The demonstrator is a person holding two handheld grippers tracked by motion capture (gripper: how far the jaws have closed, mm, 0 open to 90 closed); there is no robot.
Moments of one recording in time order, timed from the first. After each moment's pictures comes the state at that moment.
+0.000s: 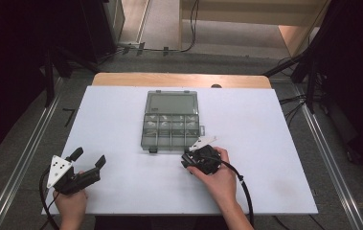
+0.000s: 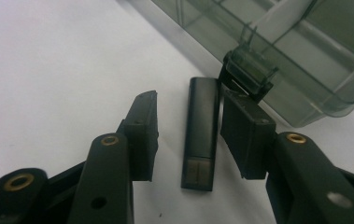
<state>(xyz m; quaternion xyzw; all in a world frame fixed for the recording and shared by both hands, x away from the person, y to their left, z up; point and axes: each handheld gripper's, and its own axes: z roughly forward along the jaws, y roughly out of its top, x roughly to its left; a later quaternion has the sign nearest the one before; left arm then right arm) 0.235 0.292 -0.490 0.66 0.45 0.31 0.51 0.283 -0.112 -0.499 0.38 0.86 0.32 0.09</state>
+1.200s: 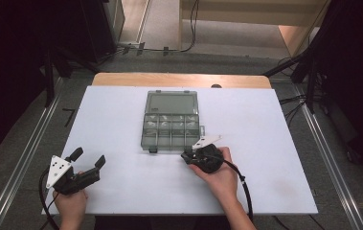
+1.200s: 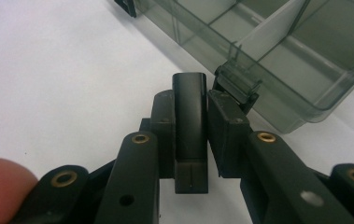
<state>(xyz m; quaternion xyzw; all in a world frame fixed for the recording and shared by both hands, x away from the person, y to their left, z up) 0.235 0.292 -0.490 0.66 0.45 0.31 0.51 0.281 -0.120 -0.492 0.38 0.85 0.35 0.09</state>
